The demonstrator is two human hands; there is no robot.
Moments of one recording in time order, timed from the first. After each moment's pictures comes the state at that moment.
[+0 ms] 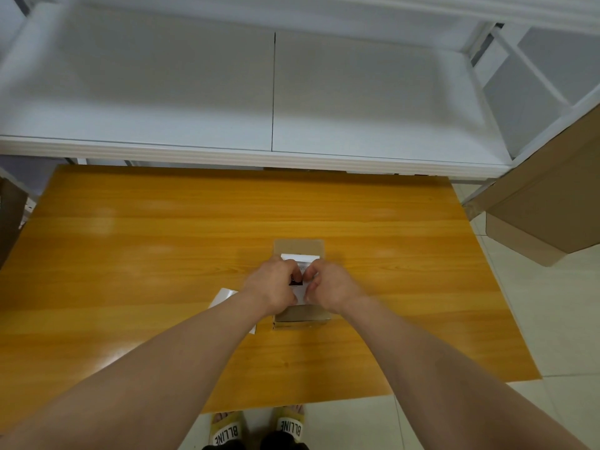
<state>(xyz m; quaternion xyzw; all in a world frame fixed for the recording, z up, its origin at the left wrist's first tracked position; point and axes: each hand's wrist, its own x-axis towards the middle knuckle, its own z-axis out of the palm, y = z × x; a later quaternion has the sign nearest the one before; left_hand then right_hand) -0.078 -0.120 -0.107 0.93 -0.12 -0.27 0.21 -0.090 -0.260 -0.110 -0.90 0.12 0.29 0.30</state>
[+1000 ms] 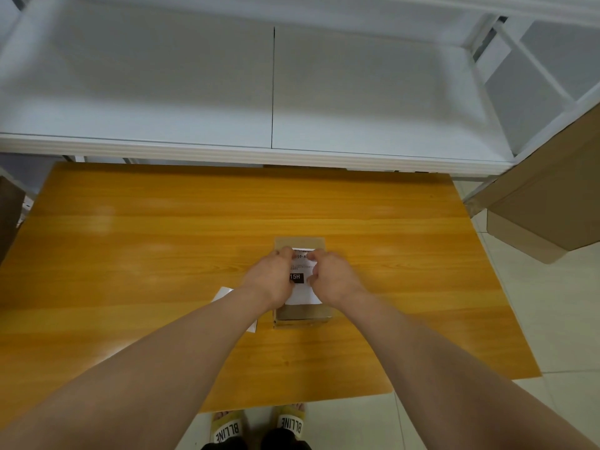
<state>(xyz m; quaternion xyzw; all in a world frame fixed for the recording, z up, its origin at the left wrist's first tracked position) -0.070 -0.122 -0.115 0.94 -0.11 -0.25 0.21 -0.086 -0.261 -0.102 -0.94 0.08 0.23 0.25</state>
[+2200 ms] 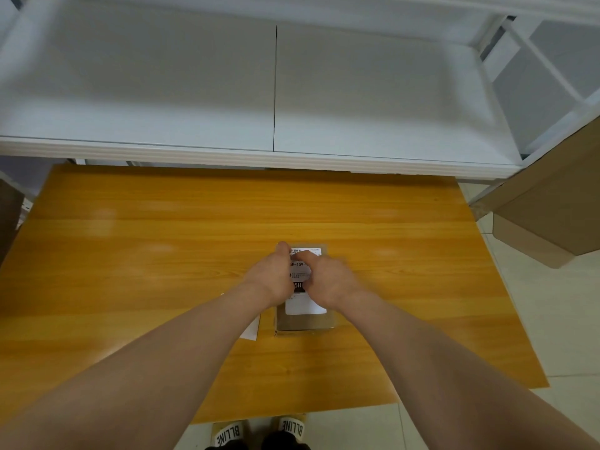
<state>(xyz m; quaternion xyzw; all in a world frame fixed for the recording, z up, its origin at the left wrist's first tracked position) -0.050 -0.123 -0.115 0.93 -0.06 -0.28 0.24 -0.068 -0.255 -0.101 -0.94 0.02 0.28 0.21</state>
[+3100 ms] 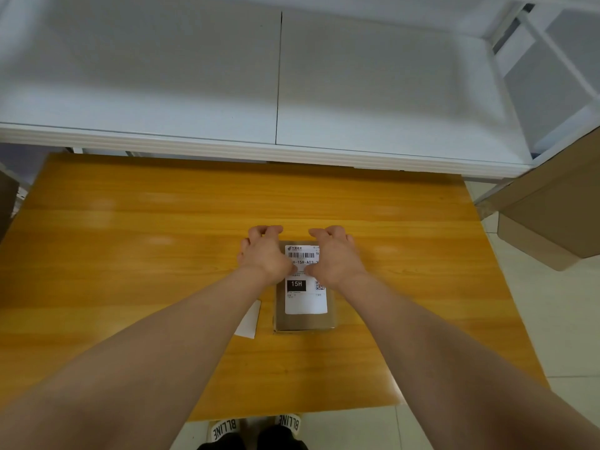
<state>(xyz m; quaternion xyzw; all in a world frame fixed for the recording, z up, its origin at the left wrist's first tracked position) -0.026 -0.123 -0.118 0.91 0.09 -0.26 0.32 -0.041 -0.265 -0.108 -0.96 0.06 0.20 0.18</state>
